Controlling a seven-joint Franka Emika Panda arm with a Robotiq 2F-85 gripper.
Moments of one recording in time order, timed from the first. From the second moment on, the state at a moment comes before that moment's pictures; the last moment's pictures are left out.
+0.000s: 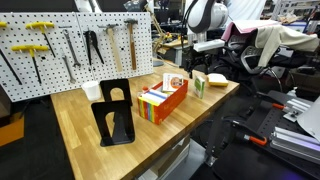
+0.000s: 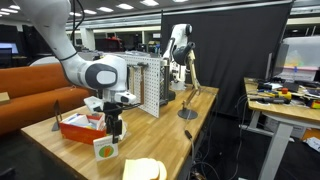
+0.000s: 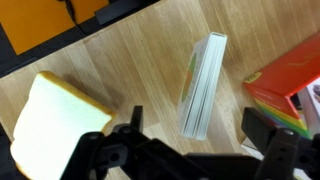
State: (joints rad) arm -0.07 0.38 -0.02 -2.31 -0.04 2.52 0.33
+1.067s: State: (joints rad) arm -0.07 0.46 -0.03 -2.26 0.02 2.41 0.31
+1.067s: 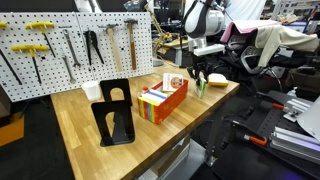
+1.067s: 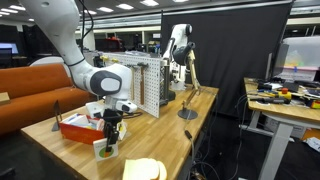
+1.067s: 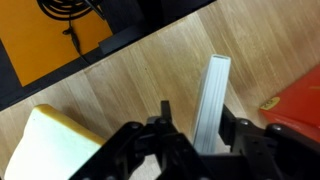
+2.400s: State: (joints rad) arm 0.01 0.08 -0.02 -2.25 -0.22 2.38 0.13
